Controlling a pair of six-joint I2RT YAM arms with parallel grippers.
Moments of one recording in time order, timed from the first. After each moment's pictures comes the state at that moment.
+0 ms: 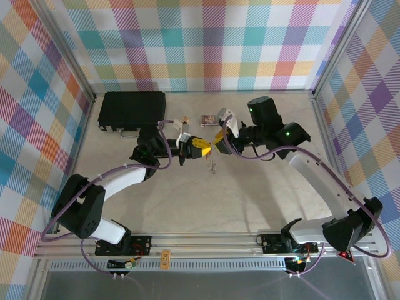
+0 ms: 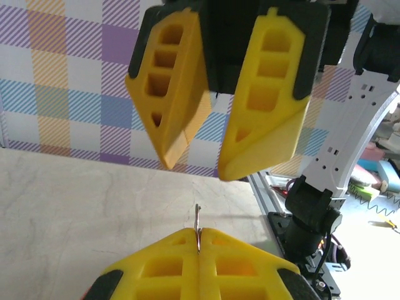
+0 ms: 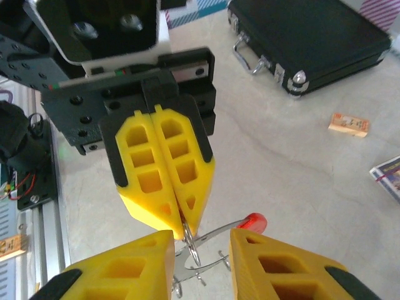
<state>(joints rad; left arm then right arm) -0.49 1.45 0.78 0.77 1.07 -0.22 0.58 1.33 1.42 -0.81 -0.56 -0.33</state>
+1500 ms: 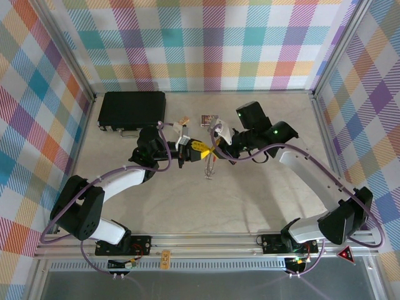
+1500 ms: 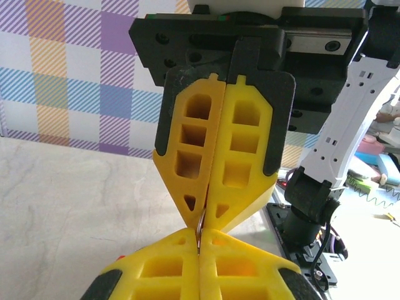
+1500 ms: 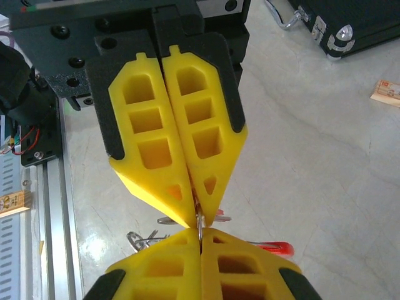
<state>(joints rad) -0.49 1.45 0.75 0.75 1.08 -0.20 0.62 1.38 1.39 -0.86 -0.55 -0.42</state>
